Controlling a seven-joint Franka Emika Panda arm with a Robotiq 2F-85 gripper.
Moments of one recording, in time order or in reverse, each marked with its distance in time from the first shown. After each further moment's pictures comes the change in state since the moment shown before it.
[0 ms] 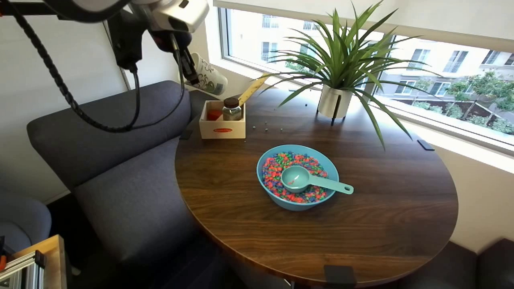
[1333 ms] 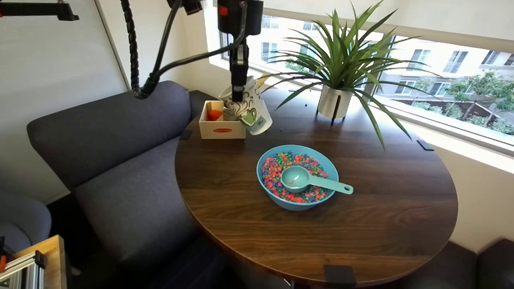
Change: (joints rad) arm -0.121 0.323 -0.098 0.585 -0.362 -0.777 0.299
